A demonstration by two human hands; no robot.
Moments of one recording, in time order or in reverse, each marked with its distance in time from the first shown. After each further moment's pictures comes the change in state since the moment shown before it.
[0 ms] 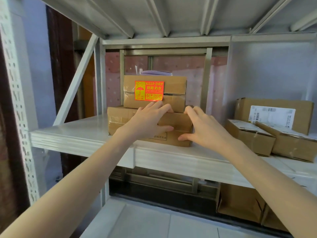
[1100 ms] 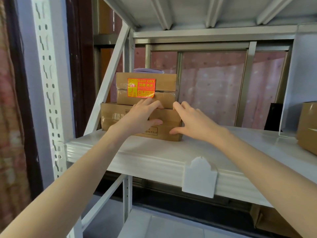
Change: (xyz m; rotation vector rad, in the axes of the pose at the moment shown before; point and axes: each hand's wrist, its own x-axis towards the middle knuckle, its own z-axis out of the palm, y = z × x) left_hand -0.019 -0.218 0.005 -0.091 0.043 -0.035; right_hand 0.154 -0.126 0.087 -0.026 -0.064 -0.108
